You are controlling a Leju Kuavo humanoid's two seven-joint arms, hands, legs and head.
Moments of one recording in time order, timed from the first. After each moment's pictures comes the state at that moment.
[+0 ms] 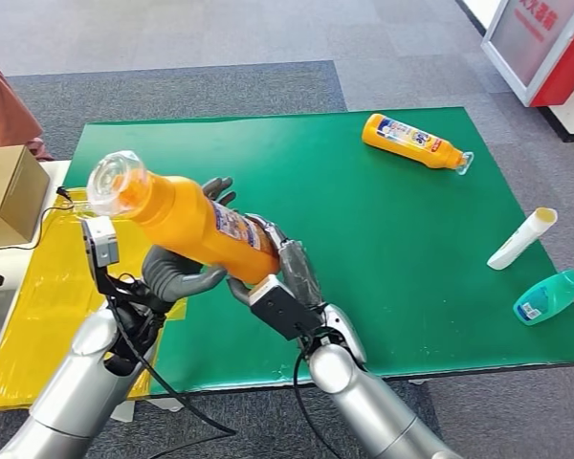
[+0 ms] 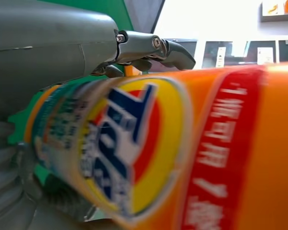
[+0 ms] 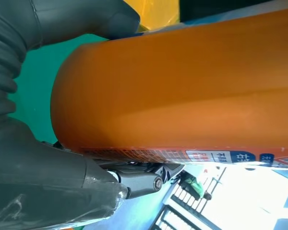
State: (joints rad) left arm -0.37 0.04 -0.44 -1.43 0.48 -0.30 -0.17; right arm -0.34 0.13 0.60 -1.17 0.42 -0.32 -0.36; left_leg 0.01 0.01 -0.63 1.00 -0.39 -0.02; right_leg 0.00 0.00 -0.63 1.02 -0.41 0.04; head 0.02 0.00
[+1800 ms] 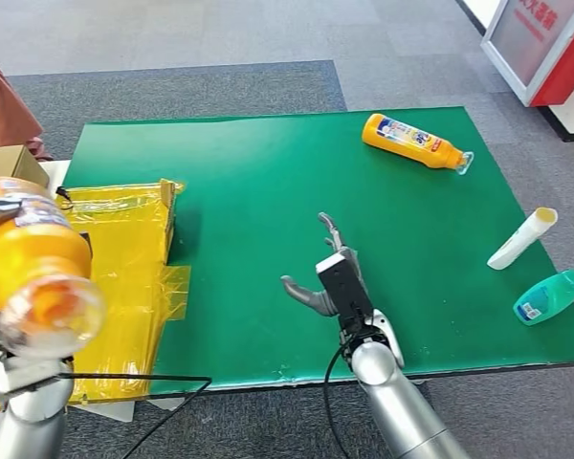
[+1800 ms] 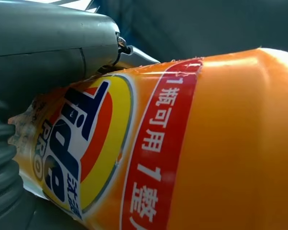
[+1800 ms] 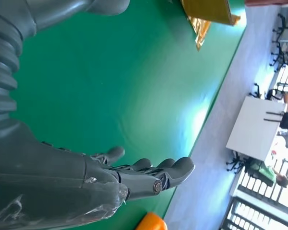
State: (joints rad) left arm -0.12 0.04 -0.17 -1.87 -0.61 0.67 -0.52; right arm -0.26 0.08 0.37 -1.18 0.32 -0.25 -0.28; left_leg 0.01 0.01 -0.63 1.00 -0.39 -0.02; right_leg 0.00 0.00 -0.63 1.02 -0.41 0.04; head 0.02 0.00
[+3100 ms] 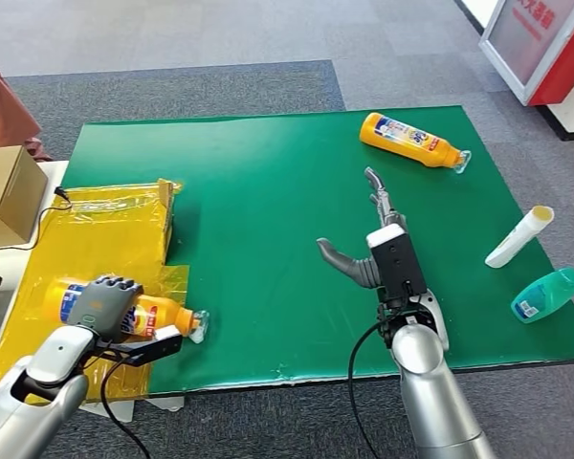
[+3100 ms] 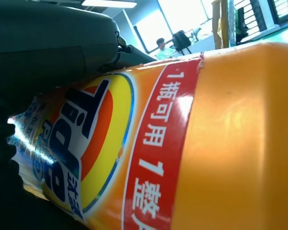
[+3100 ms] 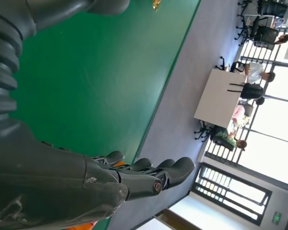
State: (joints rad) left arm -0.21 0.35 -0.40 -1.34 -1.29 -0.10 0.16; right arm -0.24 0.07 0.22 -1.47 0.40 -0.14 -0.22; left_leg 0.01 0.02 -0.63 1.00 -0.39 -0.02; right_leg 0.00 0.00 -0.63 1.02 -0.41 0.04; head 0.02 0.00
